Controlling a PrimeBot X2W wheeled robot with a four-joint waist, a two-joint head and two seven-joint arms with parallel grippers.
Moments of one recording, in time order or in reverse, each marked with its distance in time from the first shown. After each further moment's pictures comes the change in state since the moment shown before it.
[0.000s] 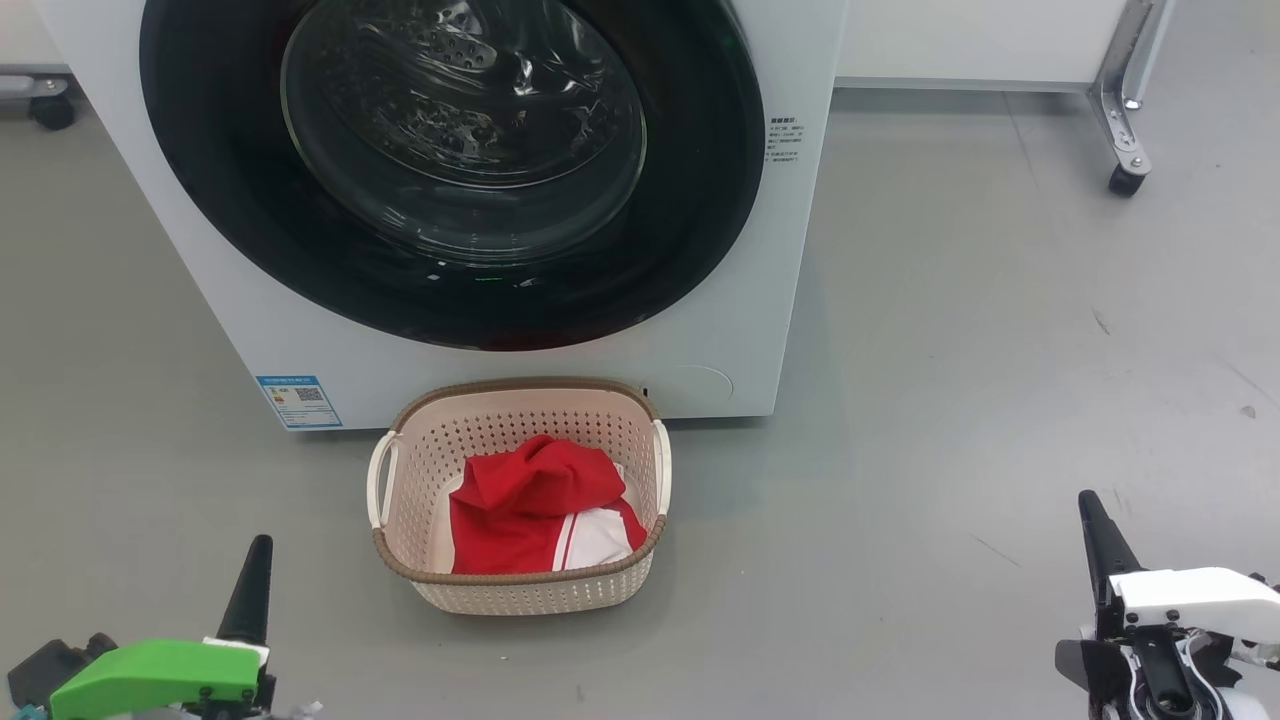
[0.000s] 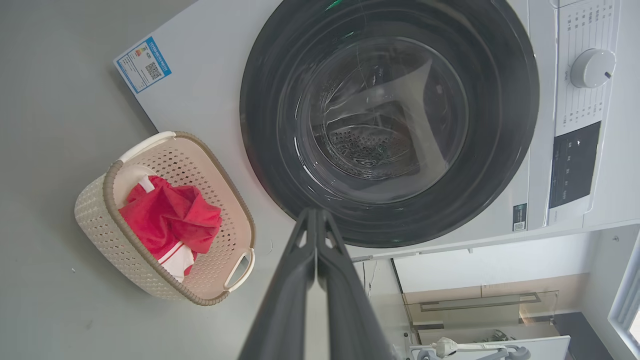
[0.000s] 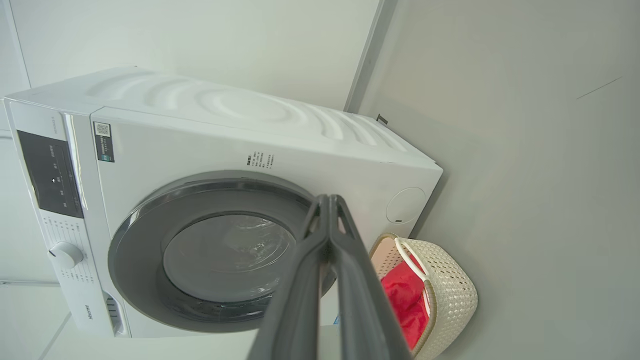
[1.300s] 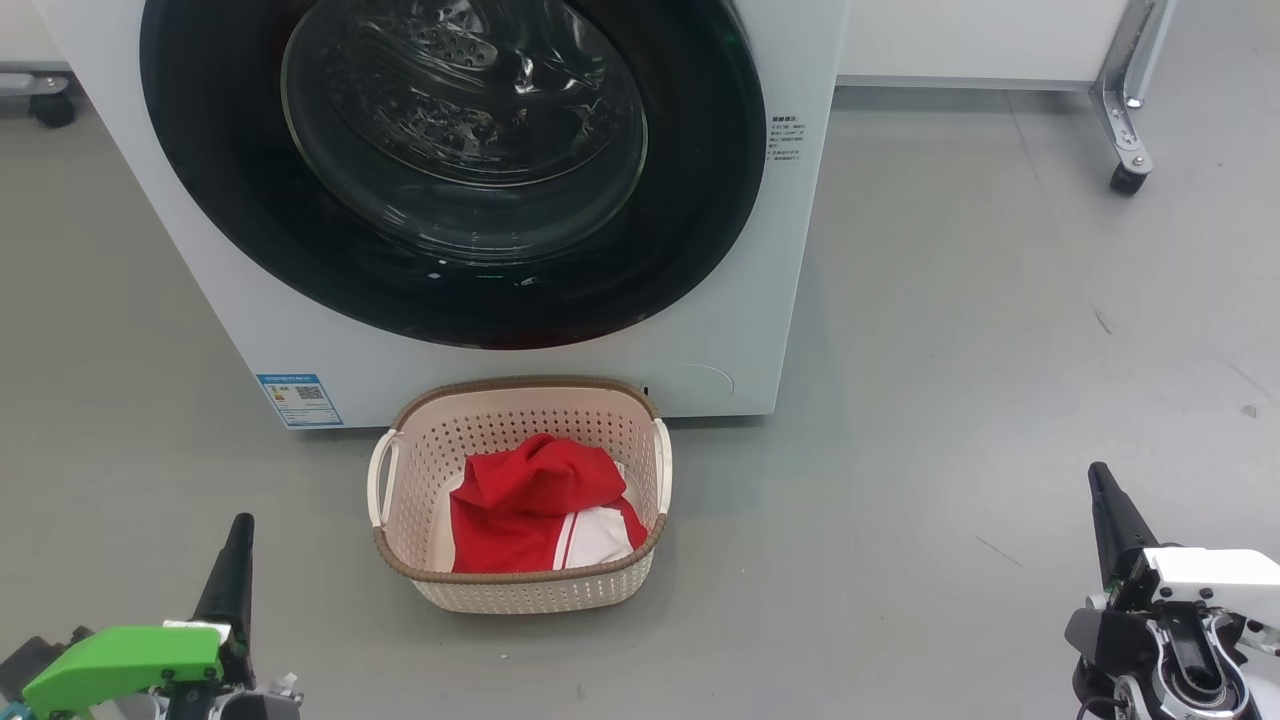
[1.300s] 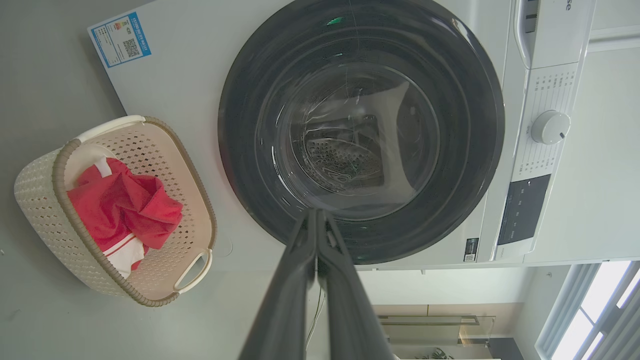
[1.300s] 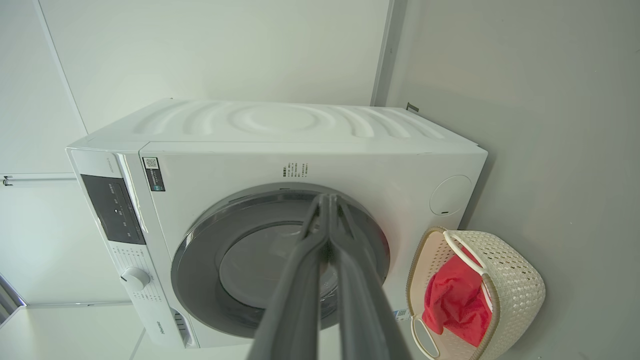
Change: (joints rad) left arm -0.043 -0.001 0.040 0.029 -0.184 -0.025 0.037; right arm -0.038 0.000 -0.040 0.000 0.179 0.010 0.048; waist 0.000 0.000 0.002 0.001
